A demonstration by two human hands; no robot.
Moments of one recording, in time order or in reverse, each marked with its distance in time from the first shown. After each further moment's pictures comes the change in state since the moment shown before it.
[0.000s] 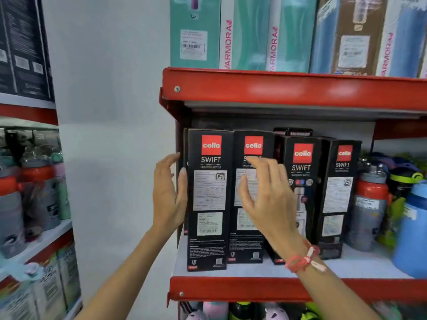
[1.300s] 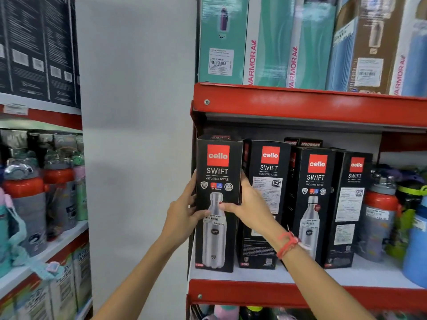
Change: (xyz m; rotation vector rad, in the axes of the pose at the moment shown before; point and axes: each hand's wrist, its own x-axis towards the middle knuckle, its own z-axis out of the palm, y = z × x) left_hand -0.013 -0.012 -0.039 -0.173 -0.457 -0.365; right_hand 0.014 -0.033 0.050 0.569 -0.640 0.451
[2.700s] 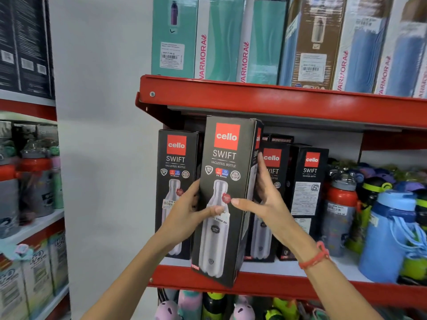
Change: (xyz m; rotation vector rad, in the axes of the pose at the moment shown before) left_hand -0.020 0.070 0.098 -0.180 -0.145 0.002; right_hand -0.062 0.058 -0.125 0.485 -0.086 -0.088
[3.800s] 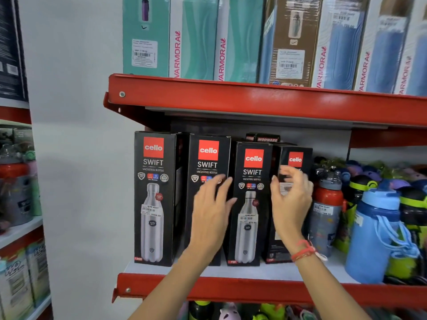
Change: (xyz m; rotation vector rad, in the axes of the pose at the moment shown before) left_hand 0.036 0.001 0.102 0.810 0.450 0.408; right_hand 0.017 0.040 -0.055 -0.614 0.934 -0.245
